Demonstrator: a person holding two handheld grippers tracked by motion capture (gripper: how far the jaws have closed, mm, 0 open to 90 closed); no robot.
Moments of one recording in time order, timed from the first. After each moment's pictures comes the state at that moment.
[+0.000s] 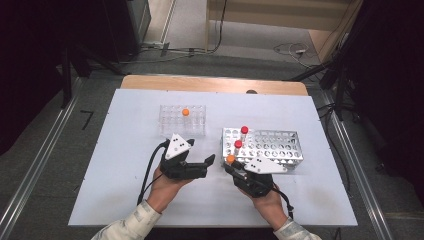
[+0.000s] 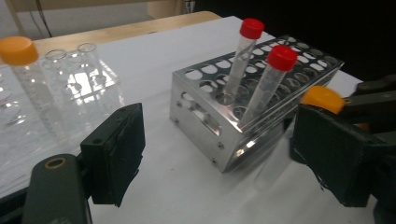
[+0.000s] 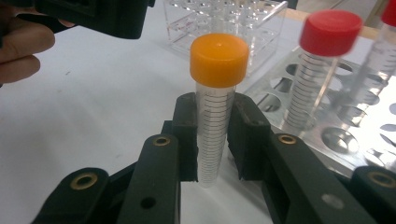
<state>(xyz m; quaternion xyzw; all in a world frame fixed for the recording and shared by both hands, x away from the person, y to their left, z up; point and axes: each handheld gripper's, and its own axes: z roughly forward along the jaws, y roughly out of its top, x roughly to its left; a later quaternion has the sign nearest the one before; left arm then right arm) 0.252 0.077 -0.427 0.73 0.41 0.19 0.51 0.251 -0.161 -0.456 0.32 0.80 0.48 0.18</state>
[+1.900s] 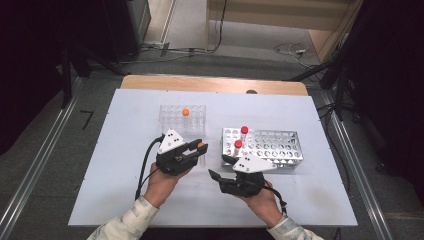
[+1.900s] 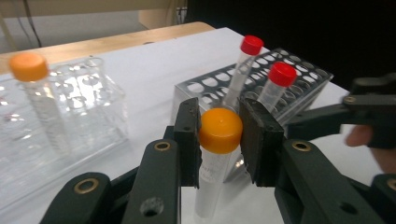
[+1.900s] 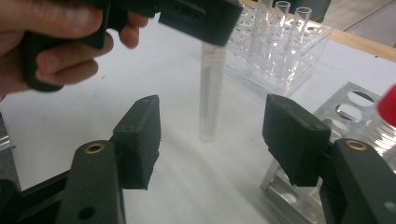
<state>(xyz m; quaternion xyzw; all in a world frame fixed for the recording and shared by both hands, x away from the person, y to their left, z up) 0.265 0.096 -0.422 0.72 0.40 0.18 0.54 0.245 -0.140 -0.437 0.27 0.82 0.48 0.16</state>
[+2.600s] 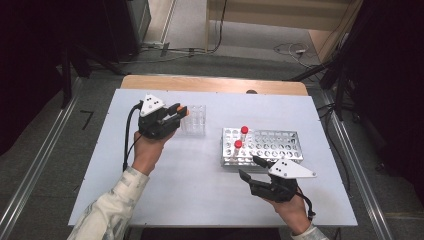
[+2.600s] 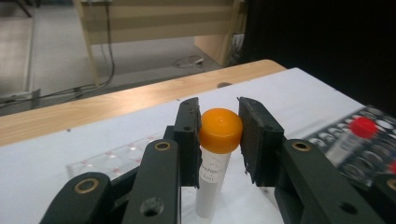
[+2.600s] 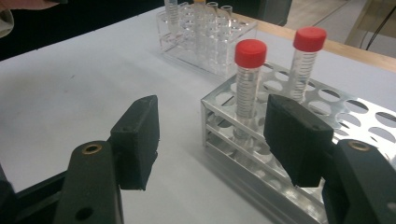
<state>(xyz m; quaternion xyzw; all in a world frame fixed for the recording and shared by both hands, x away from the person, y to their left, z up) 0.325 0.138 -0.378 0.67 0.46 0.27 0.51 0.235 -0.210 -0.428 0.31 0.79 0.49 0.19</state>
